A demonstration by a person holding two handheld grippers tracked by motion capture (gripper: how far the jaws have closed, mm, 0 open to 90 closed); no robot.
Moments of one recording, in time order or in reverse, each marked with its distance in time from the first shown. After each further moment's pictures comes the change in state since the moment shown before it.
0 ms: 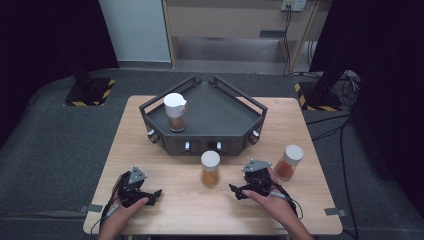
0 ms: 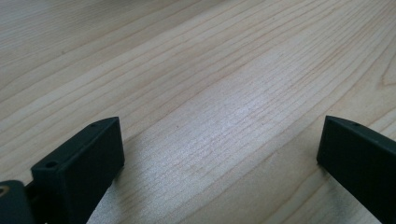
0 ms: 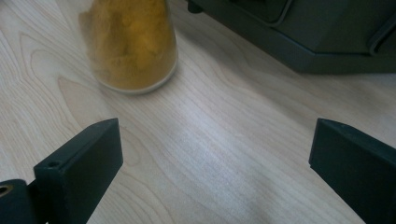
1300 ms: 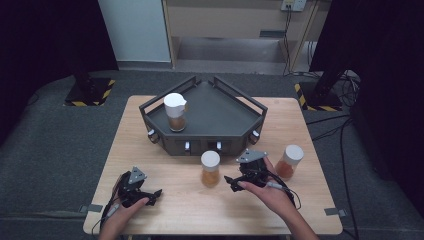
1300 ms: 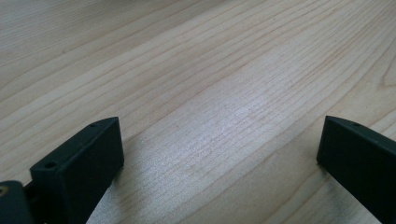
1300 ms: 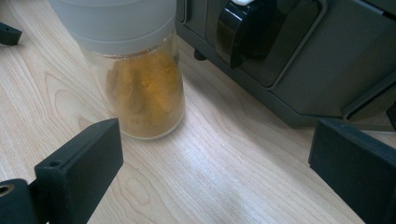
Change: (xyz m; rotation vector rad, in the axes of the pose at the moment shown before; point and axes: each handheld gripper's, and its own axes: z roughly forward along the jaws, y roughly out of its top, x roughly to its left) left arm -0.001 0.000 0.000 -0.001 0.003 -0.005; right arm 0.005 0.037 -0.012 -0.025 -0.002 -0.053
